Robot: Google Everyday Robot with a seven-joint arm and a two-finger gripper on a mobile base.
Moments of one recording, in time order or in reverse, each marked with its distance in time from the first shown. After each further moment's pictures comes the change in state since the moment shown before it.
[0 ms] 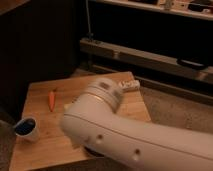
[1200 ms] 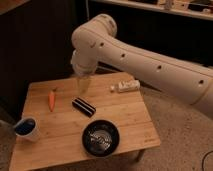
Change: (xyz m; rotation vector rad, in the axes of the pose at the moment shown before) arm 0.154 -0.160 0.042 -0.029 0.072 0.151
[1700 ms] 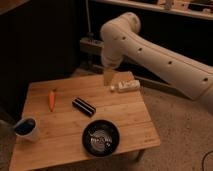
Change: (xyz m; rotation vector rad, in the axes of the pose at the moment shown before) arm 0.151 0.002 0.007 -0.029 0.171 0.311
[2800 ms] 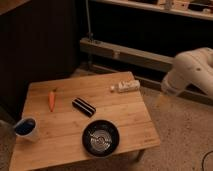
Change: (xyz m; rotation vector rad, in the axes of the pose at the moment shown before) arm 0.264 0.118 -0.013 -0.035 0.065 0.465
